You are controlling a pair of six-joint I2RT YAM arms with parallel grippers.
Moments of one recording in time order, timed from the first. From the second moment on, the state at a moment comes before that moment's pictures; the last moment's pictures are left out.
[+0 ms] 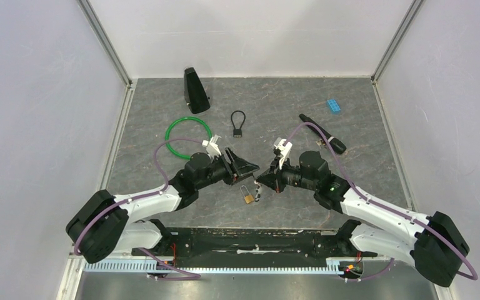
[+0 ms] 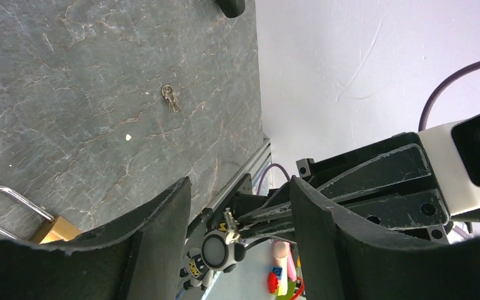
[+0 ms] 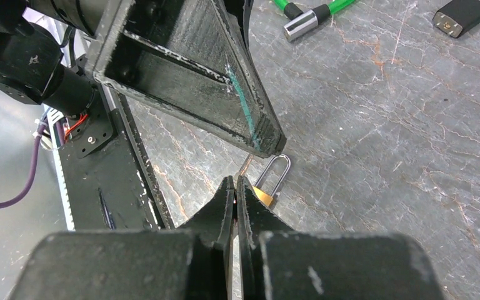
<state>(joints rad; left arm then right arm) -0.75 1.23 0.42 0.57 0.26 -1.24 0.78 1.02 0.51 0.18 -0.37 0.20</state>
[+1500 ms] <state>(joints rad) -0.80 1.21 0.39 0.69 0.20 -1.28 0.78 0.94 0.45 0.28 -0.35 0.28</state>
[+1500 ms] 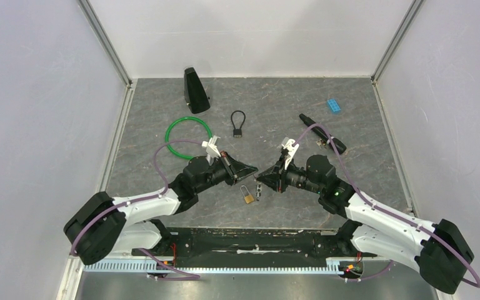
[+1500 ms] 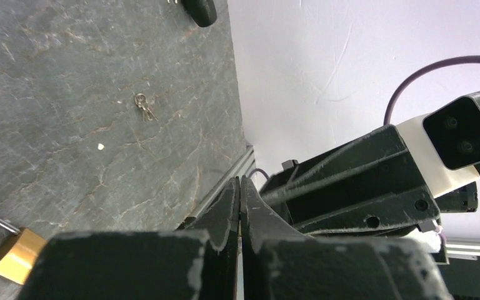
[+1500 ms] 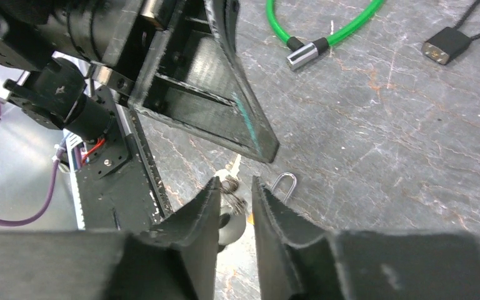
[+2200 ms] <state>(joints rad) -0.80 0.86 0.72 0.11 0.10 -0.43 0.78 0.79 0.33 0.58 -0.31 0.27</state>
